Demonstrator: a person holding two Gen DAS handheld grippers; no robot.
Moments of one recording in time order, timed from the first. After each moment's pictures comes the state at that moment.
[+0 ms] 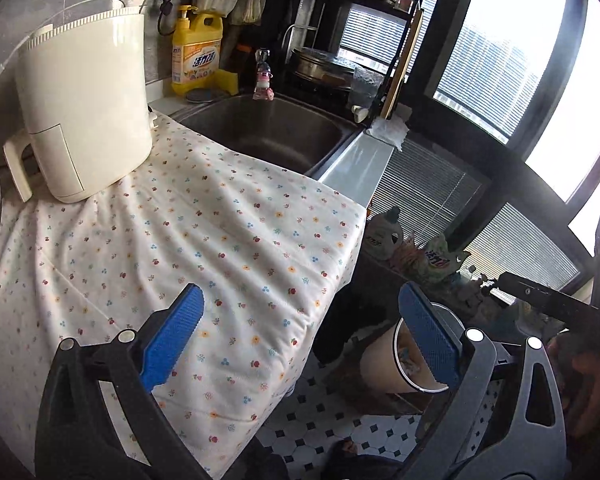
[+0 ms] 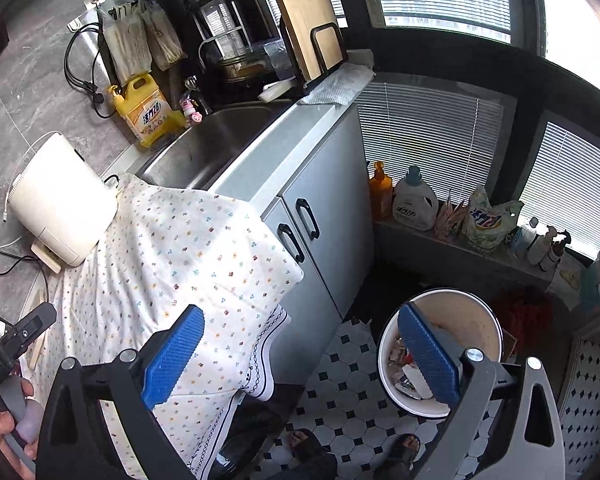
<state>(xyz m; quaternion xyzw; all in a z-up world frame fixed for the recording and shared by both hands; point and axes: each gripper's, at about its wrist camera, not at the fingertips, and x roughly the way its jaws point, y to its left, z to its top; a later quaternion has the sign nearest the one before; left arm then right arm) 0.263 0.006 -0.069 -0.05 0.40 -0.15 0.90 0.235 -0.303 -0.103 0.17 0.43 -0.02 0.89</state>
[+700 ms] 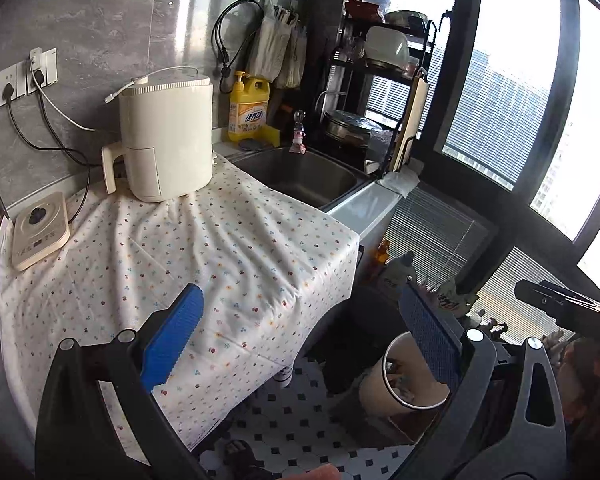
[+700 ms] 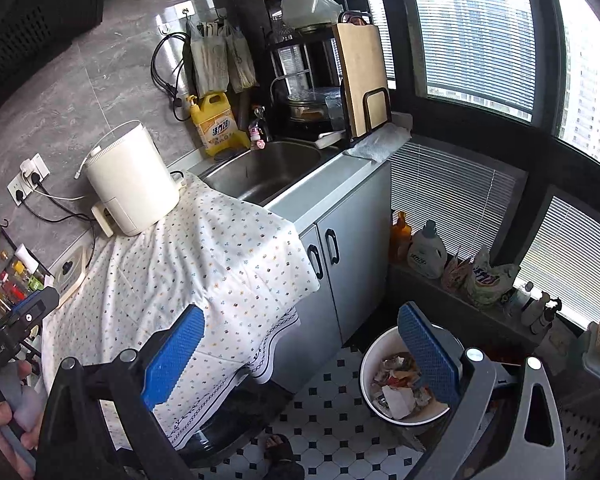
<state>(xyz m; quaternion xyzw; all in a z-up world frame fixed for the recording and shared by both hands) 0.104 -0.020 -0.003 -0.07 0.32 -0.04 0.95 0.128 -0.320 -0.019 0.09 0.37 0.07 0.92</state>
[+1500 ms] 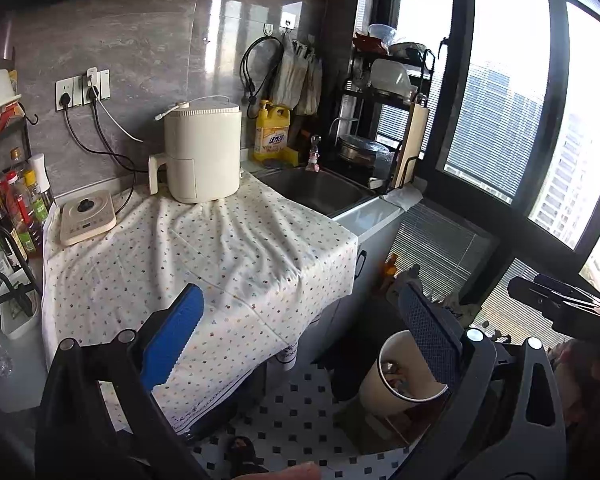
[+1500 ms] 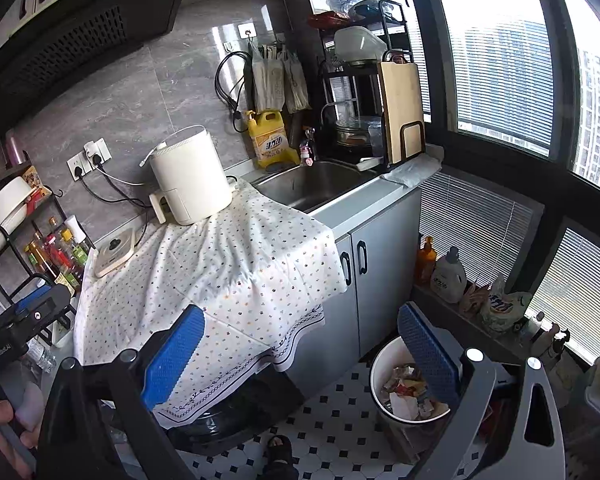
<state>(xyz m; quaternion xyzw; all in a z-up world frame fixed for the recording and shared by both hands) -0.015 -0.048 0.027 -0.07 0.27 0.01 0.96 0.041 -0.323 0.009 0.06 0.32 0.15 0.93</state>
